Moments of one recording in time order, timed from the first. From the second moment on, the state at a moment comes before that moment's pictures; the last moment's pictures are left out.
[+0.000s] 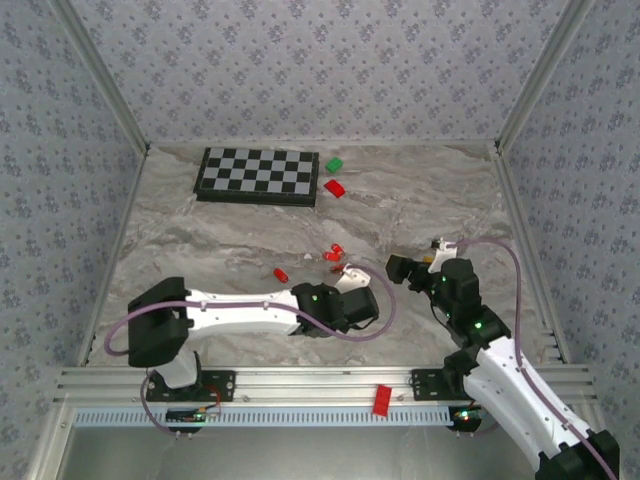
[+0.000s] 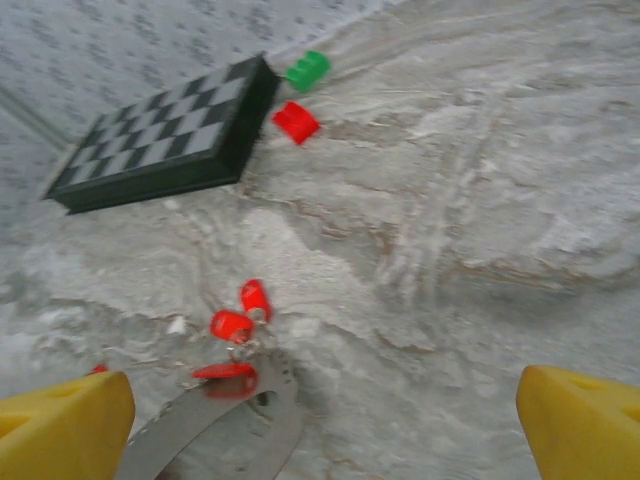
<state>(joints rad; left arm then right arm) -1.35 1.63 1.16 -0.63 -0.54 -0.56 0.40 0.56 0.32 -0.13 -0.03 0.50</state>
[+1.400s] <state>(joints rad) -0.88 1.26 1.20 -0.61 -0.07 -0.24 0.79 1.08 0.63 0.19 -0.30 0.14</state>
